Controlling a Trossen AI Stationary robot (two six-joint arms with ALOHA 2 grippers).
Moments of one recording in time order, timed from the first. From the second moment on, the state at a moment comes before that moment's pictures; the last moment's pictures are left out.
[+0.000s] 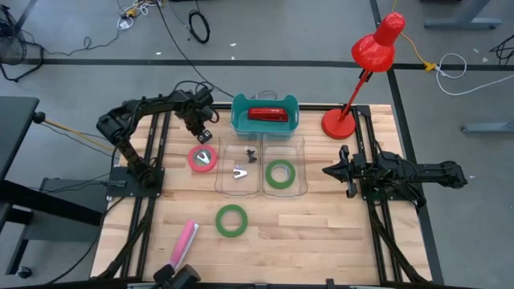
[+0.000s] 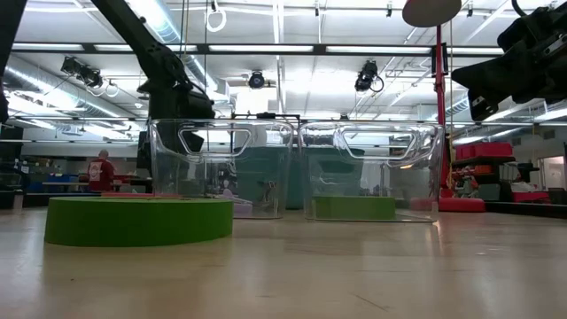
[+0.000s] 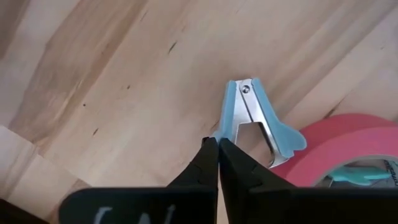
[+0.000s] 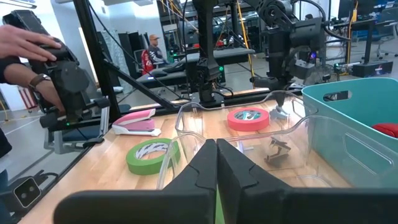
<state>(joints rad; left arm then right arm) 0.86 1.69 1.02 -0.83 -0.02 0.18 0.02 0.00 0.02 0.01 -0.01 0.15</state>
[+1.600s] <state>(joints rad) 0.65 1.26 1.02 -0.65 0.28 0.14 0.02 0.00 0.02 0.01 -0.01 0.14</state>
